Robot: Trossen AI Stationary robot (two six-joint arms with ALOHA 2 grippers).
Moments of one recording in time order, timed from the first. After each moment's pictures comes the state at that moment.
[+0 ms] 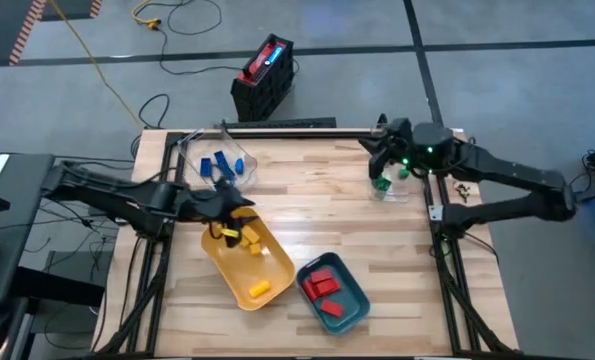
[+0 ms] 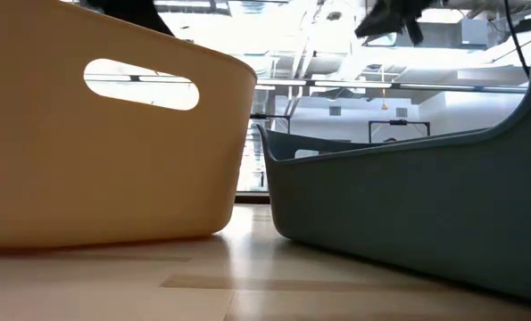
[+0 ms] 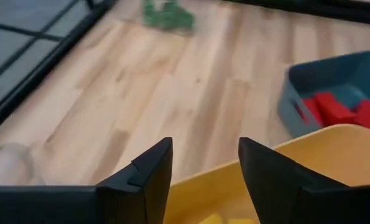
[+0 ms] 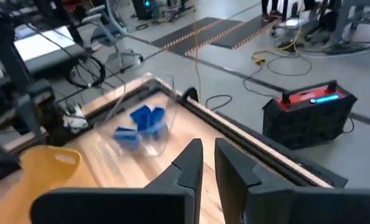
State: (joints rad) left arm -0.18 1.04 0.88 -0.42 -0.40 -0.27; right arm -0.25 0.96 1.03 -0.37 0.32 0.29
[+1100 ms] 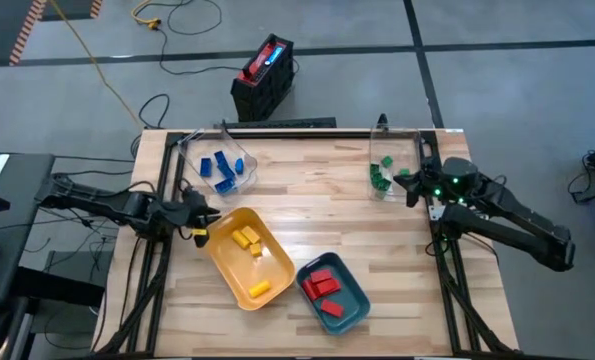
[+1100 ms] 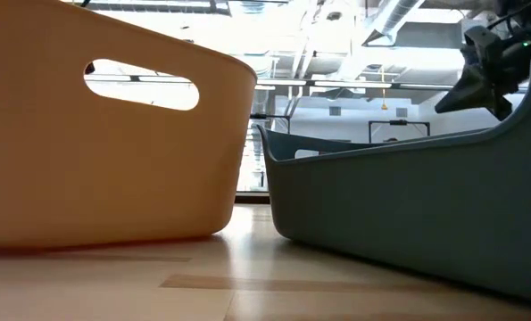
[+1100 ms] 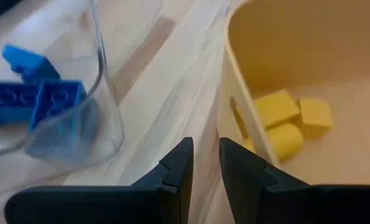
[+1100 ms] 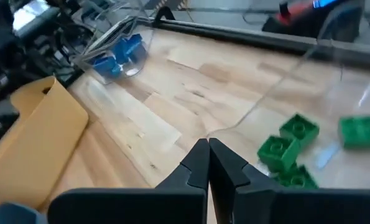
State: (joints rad) left arm -0.19 0.46 0.35 -0.59 -0.46 -0.44; right arm -0.53 0.28 0.44 -0.60 0.00 0.46
